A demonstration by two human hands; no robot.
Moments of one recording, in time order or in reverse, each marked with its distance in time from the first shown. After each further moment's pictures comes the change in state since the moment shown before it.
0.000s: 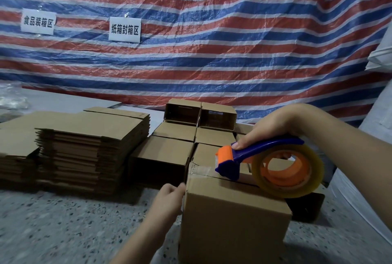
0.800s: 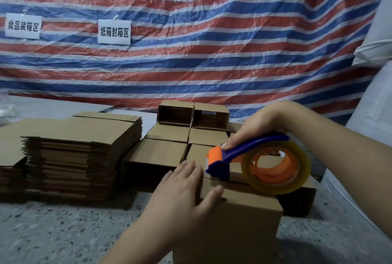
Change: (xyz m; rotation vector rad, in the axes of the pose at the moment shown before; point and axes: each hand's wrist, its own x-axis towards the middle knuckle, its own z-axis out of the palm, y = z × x) left_hand -0.042 0.053 -0.004 0.992 -0.153 0.649; right_hand 0.007 0.002 -0.002 0.017 0.005 -0.018
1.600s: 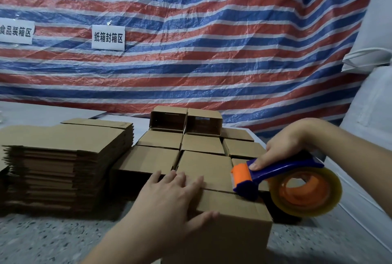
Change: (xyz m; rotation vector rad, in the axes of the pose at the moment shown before) left_hand 0.005 0.004 -0.016 0.341 -0.145 0.152; right_hand -0.012 0.065 0.008 -0.122 -0.050 0.150
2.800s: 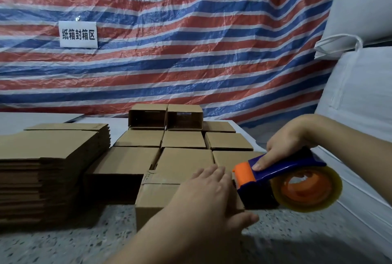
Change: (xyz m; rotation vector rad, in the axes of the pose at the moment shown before) left_hand 0.050 0.082 0.000 -0.100 -0.053 0.247; right_hand 0.013 0.054 0.018 -0.019 -0.056 0.076
